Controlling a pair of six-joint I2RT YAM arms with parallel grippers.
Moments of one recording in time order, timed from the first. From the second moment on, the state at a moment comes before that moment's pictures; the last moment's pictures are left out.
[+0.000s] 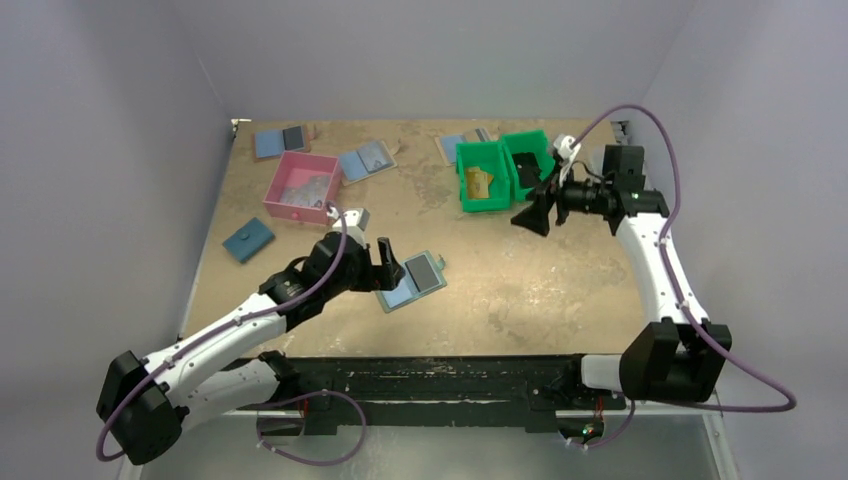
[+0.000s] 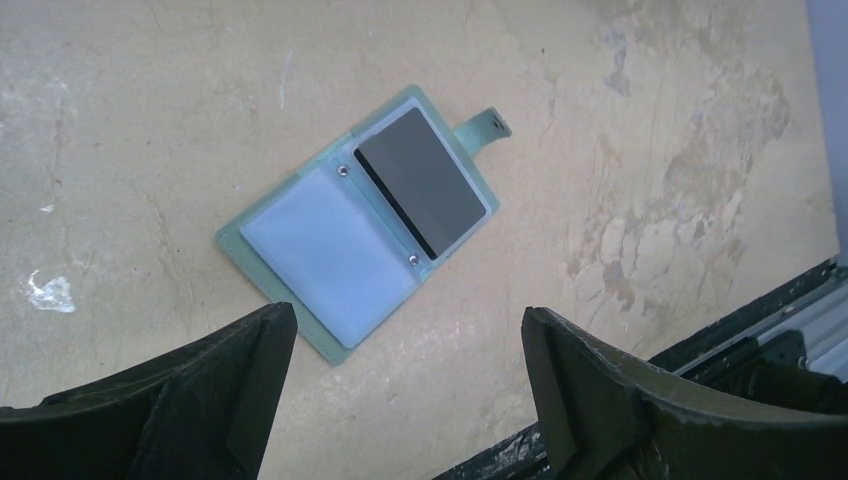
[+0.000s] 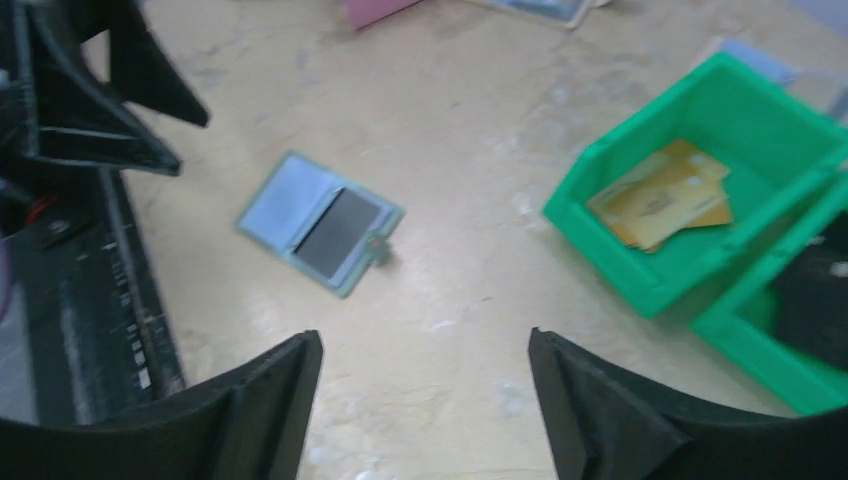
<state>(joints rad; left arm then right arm) -0.71 0.94 0.63 -0.26 -0.11 -0.65 -0.05 1.34 1.24 -0.65 -0.95 -0.48</state>
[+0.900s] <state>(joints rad) -0.88 1.04 1.02 -0.57 -0.44 -0.43 0.47 1.44 0.95 -0.43 -0.67 -0.61</state>
